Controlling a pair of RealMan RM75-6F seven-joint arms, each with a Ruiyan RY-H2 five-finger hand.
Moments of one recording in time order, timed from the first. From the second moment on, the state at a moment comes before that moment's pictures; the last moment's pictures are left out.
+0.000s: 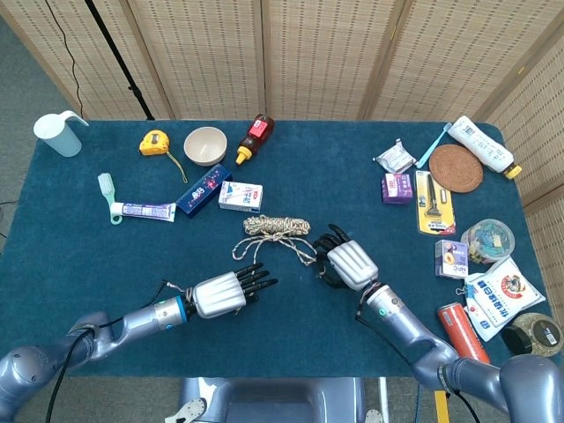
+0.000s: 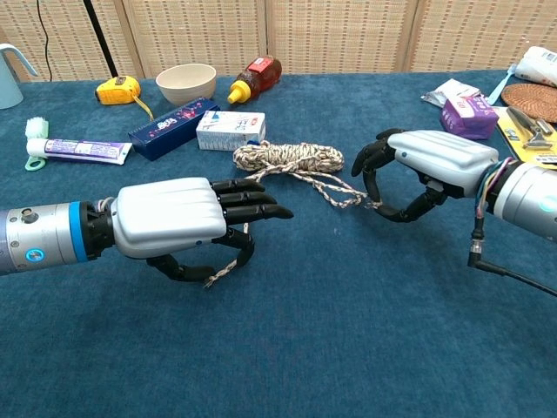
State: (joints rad) left arm -0.85 -1.82 0.22 -0.76 1.96 1.23 -0.17; right arm 0.69 -1.72 0.04 -1.05 -1.55 1.06 0.21
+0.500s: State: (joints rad) left arm -0.85 -1.83 0.22 -0.76 1.93 1.22 -0.17; right arm 0.69 -1.71 0.04 -1.05 -1.55 1.06 0.21
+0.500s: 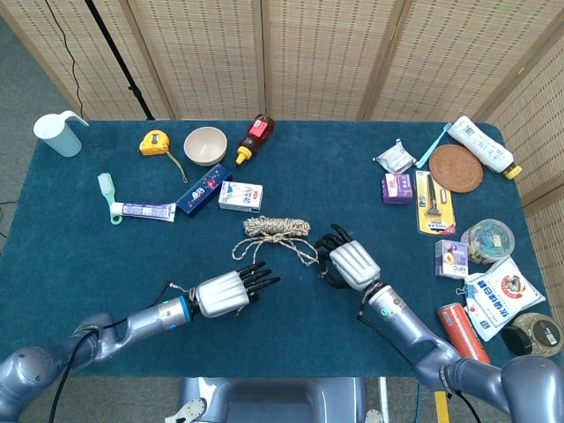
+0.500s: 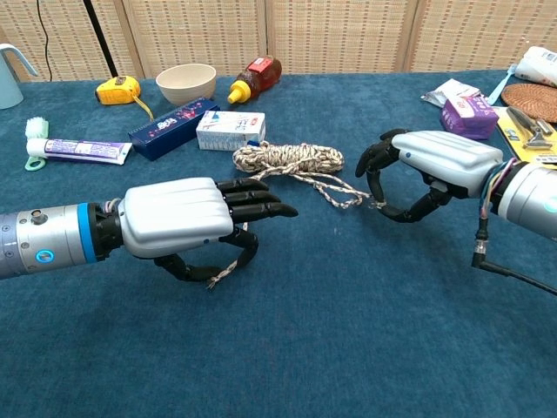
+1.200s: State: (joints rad) left arm -0.85 -1.82 0.22 -0.78 1.91 1.21 -0.15; right arm 0.69 -1.72 0.04 -1.04 -1.55 1.06 0.21
